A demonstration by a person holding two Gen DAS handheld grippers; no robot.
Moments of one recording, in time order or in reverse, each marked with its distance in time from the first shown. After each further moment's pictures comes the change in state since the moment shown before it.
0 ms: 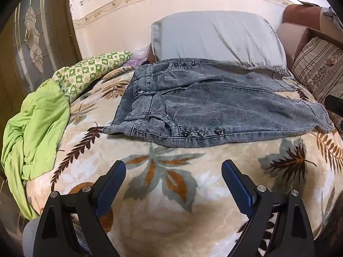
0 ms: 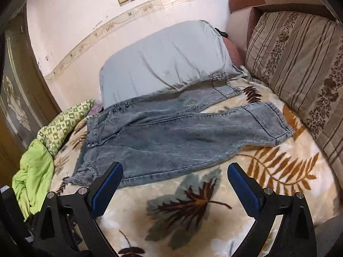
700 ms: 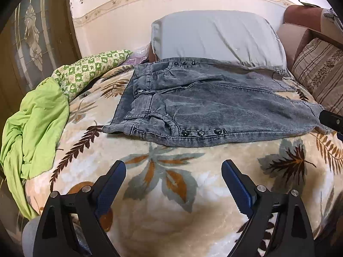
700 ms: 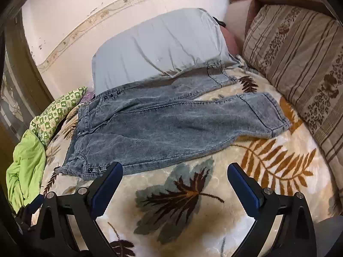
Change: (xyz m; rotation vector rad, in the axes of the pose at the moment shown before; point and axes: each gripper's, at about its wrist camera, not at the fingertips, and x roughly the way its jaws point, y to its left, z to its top) left arm 0.003 0.001 0.002 -0.012 0.014 -0.003; right arm 0.015 -0.004 0.000 -0.017 0.096 -0.038
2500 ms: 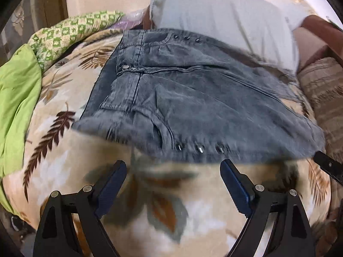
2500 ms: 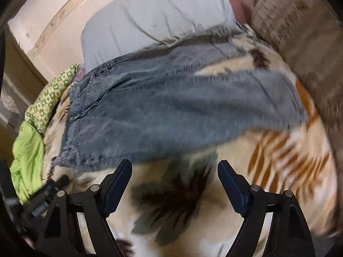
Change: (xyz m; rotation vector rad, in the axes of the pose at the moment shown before) left arm 0.099 0.030 0.082 -0.141 0.270 -0.139; right arm 0.069 -0.013 0.045 0.001 0.268 -0.007
